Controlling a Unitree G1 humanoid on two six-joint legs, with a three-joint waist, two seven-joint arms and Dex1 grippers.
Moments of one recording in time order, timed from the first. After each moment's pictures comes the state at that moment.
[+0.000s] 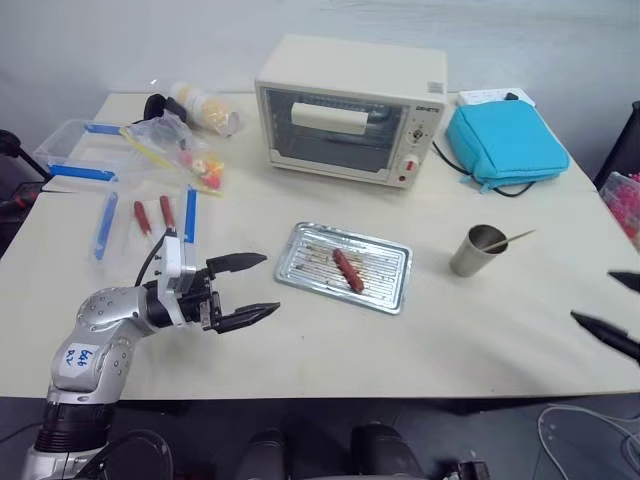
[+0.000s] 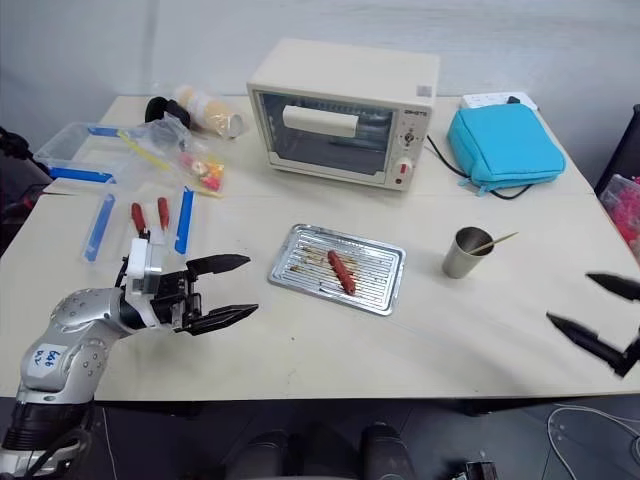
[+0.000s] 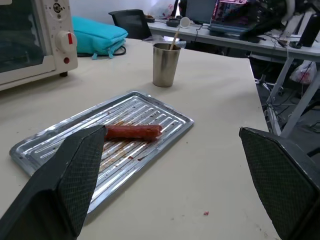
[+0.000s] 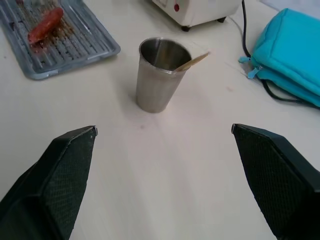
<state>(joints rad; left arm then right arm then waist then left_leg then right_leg) -0.19 0.63 0.14 -0.19 -0.62 0.30 -1.08 0.19 -1.08 -0.71 0.04 0.65 0.18 1.21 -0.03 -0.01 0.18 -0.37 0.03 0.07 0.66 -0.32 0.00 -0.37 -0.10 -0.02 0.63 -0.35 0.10</state>
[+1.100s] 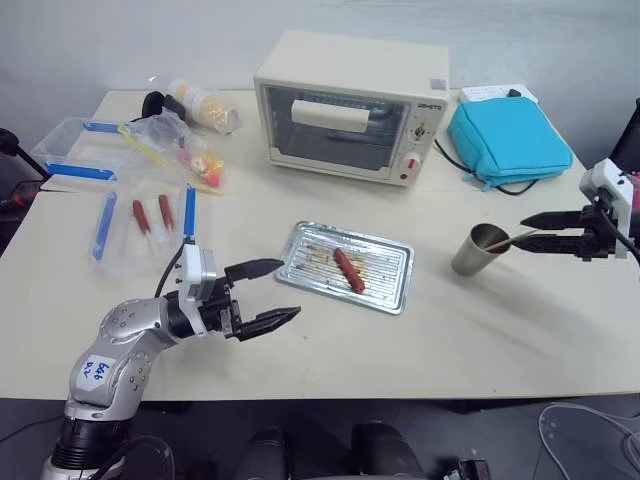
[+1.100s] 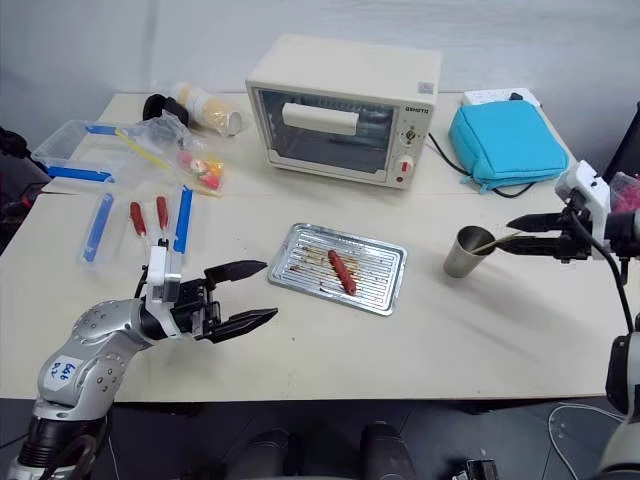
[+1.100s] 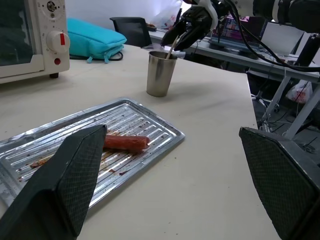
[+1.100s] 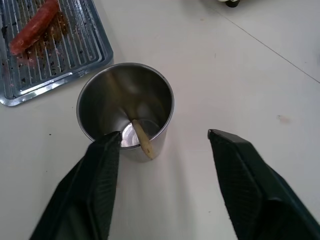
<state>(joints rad) -0.15 0.57 0.11 -0.31 -0.64 0.37 -0.96 -1.00 -1.02 0.07 1.09 0.17 0.11 1.54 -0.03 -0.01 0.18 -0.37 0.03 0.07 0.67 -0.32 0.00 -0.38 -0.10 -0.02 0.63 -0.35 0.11</state>
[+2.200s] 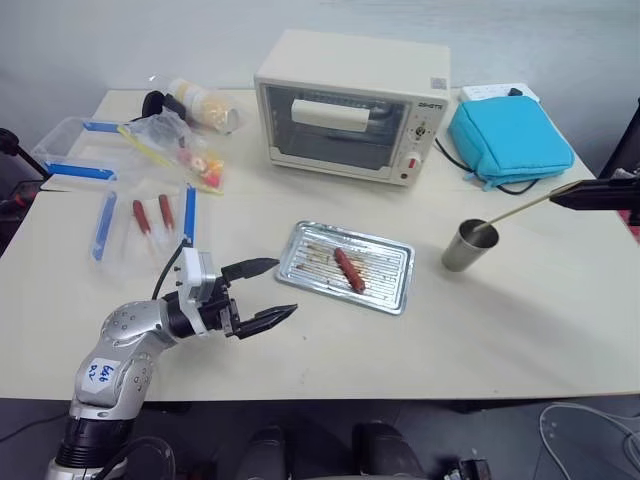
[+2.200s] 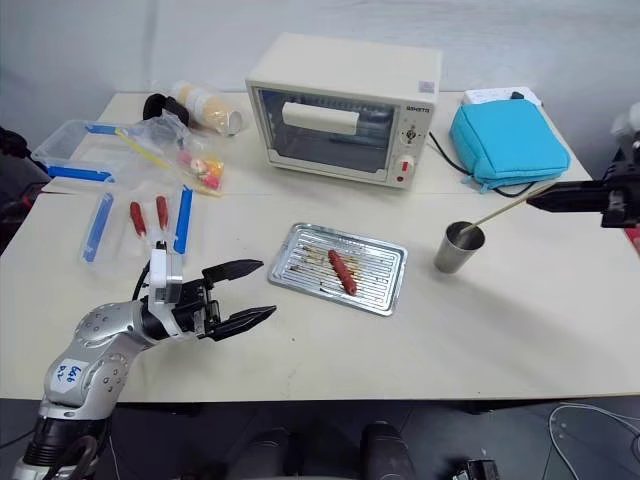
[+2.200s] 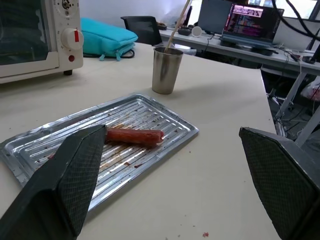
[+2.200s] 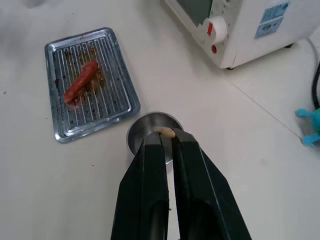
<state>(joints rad) -0.14 0.55 0.10 -0.26 -0.60 0.29 -0.97 -1.00 -1.30 0.22 0.70 0.57 0.44 1.54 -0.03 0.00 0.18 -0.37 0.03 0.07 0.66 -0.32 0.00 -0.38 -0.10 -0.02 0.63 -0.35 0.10</state>
